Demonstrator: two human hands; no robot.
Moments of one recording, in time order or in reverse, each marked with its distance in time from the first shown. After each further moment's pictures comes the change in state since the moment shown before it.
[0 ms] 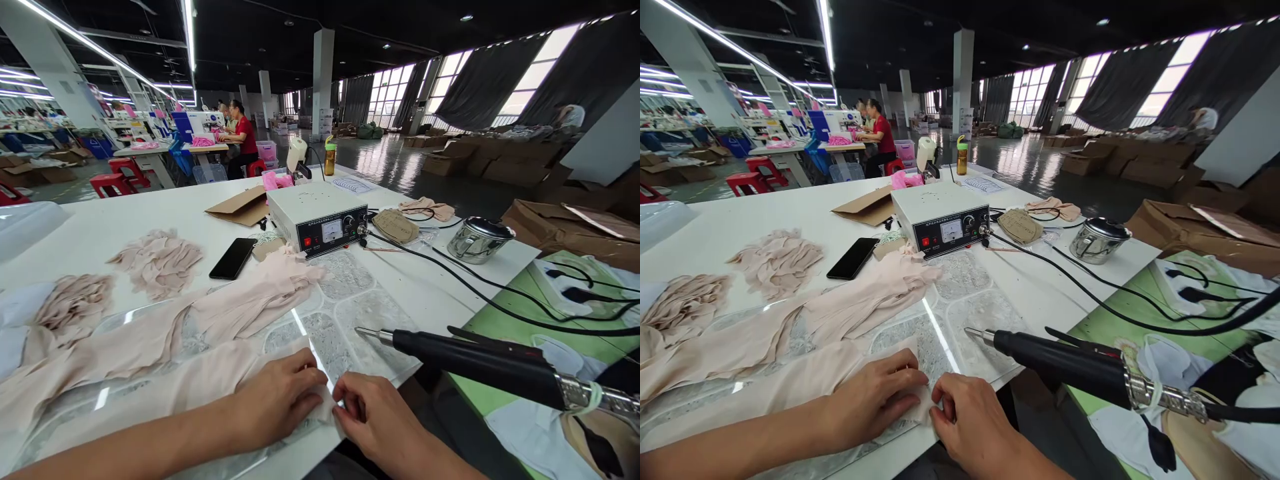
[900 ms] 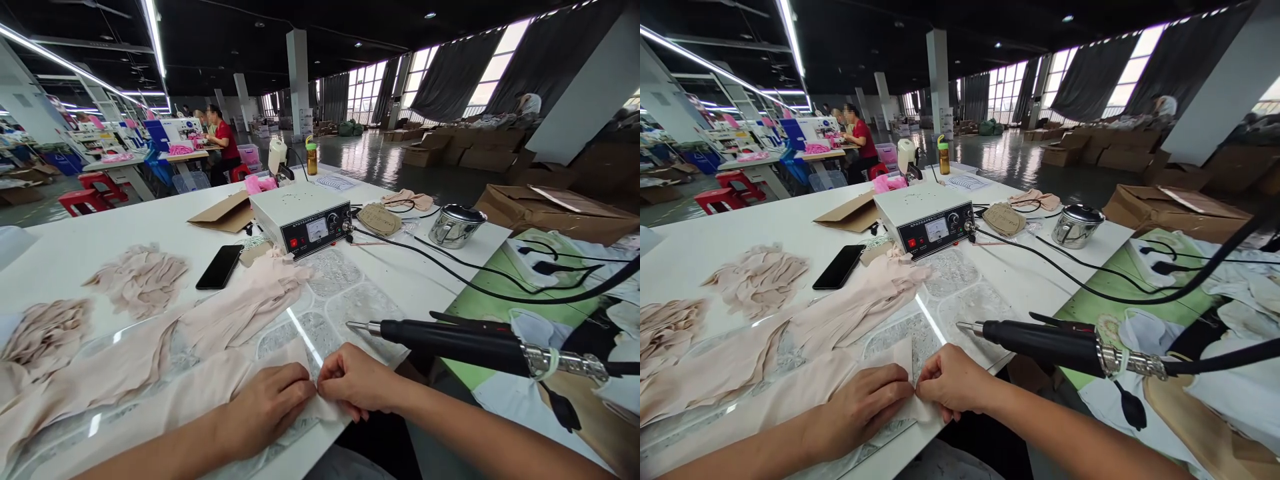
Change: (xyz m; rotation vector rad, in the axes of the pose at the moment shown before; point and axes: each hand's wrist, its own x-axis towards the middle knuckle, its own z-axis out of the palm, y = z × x) left_hand -0.004 -0.008 -0.004 0.146 0.082 0.295; right_hand 0.035 -0.009 -0.014 0.473 -0.314 0.206
